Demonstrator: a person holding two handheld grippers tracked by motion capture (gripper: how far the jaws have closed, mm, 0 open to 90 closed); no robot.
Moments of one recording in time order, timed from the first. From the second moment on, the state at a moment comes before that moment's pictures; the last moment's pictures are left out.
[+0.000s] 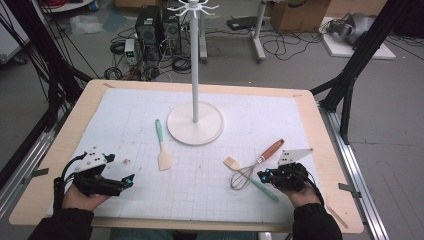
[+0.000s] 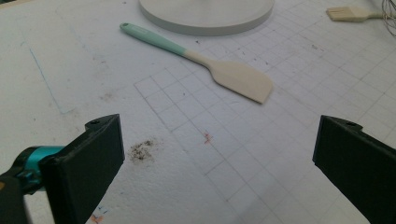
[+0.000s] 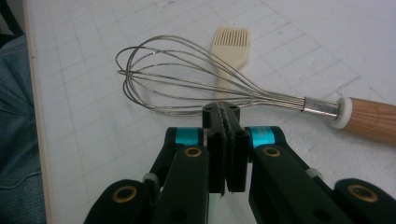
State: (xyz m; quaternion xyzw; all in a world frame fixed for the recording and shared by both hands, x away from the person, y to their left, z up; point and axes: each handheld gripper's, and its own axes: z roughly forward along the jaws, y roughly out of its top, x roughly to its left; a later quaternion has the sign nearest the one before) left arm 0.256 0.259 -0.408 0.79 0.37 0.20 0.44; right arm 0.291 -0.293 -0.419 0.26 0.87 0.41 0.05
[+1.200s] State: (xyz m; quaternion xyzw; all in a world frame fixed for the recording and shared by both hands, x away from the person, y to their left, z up) left arm 0.256 0.259 -0.408 0.79 0.37 0.20 0.44; right arm 0.293 -0.279 -0.427 0.24 0.89 0.39 0.03
